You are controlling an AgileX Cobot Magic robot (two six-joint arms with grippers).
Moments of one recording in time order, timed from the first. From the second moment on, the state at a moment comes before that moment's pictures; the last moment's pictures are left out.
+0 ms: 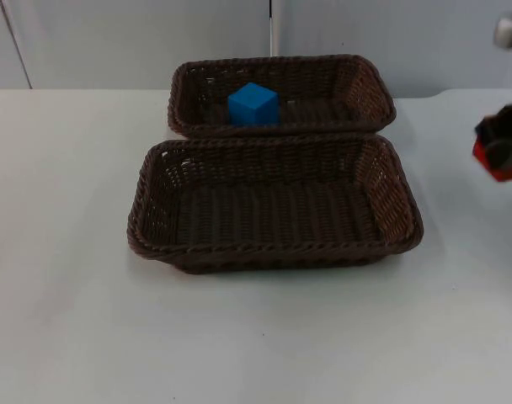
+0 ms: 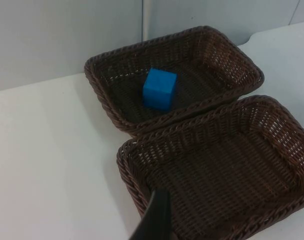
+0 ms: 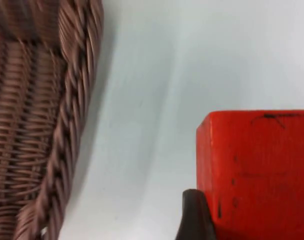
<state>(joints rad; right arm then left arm) 0.26 1.72 -1.01 -0.15 0.35 0.12 -0.37 0.94 -0.78 -0.18 0.44 0.10</state>
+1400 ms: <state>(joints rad) 0.38 1.48 -1.01 -0.15 0.47 0.07 -0.37 0.94 -0.78 -0.18 0.44 0.10</state>
